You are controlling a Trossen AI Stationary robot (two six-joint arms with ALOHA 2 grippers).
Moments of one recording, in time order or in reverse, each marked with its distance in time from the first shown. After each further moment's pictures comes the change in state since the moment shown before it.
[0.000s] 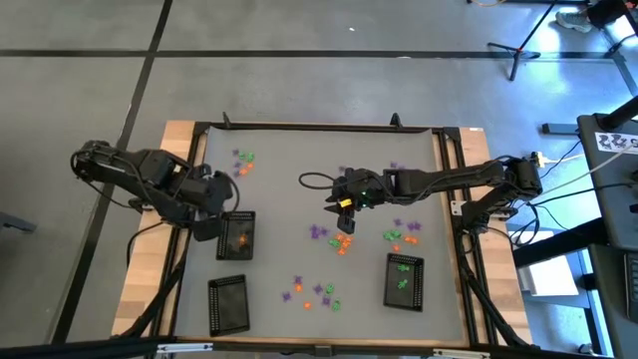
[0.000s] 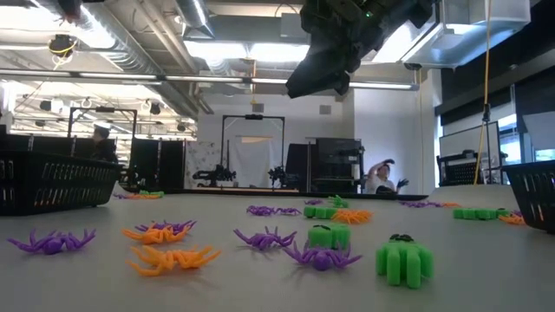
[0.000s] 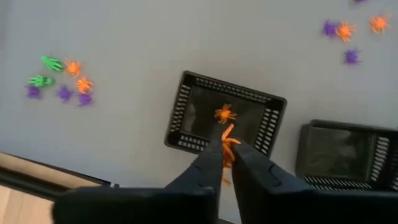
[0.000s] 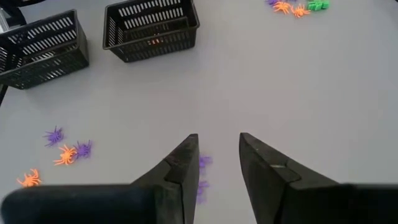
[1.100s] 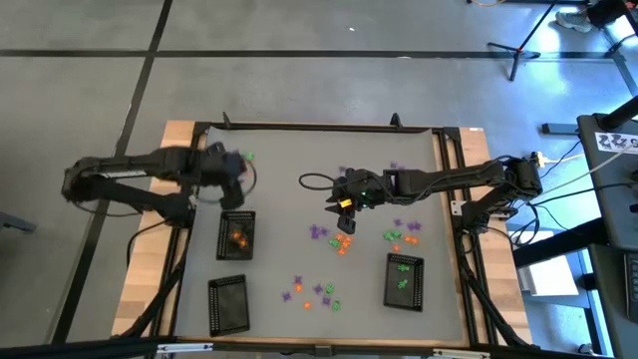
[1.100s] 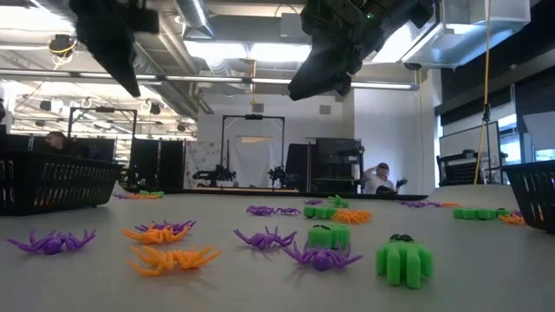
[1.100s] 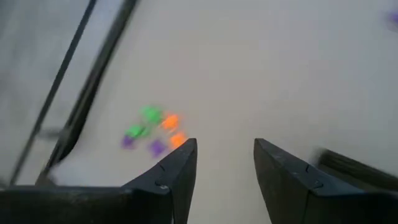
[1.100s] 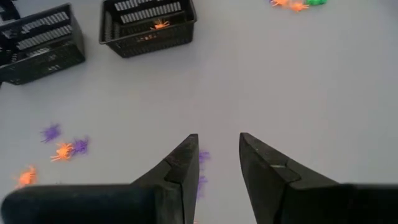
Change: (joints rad) left arm 0.486 -0.156 -0.425 0.462 -0.213 0.459; right arm 0.000 0.000 -0.001 -0.017 0.012 -0.001
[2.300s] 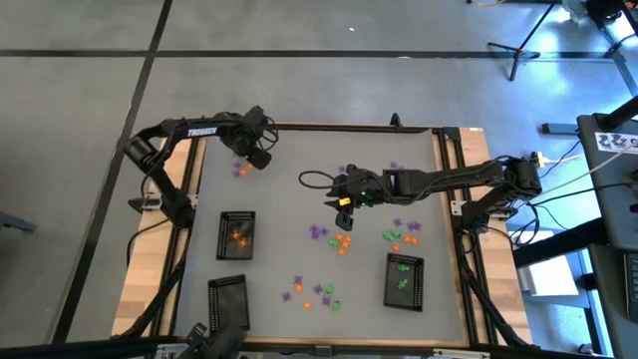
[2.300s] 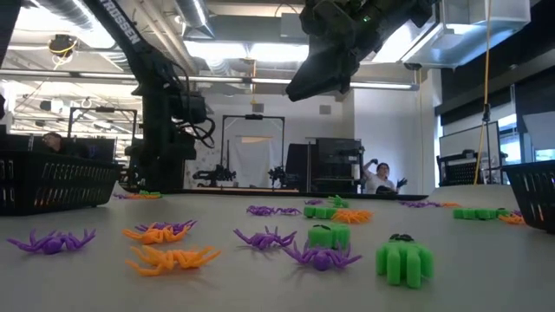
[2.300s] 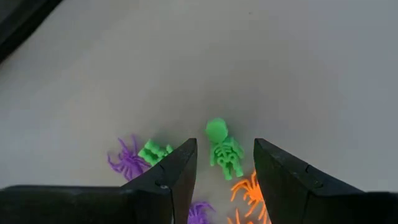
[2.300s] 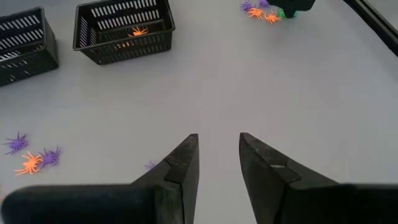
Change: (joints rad) left arm 0.680 0.715 -0.001 0.433 0.239 0.038; right arm -0.001 0.004 0.000 0.017 0.082 -0.025
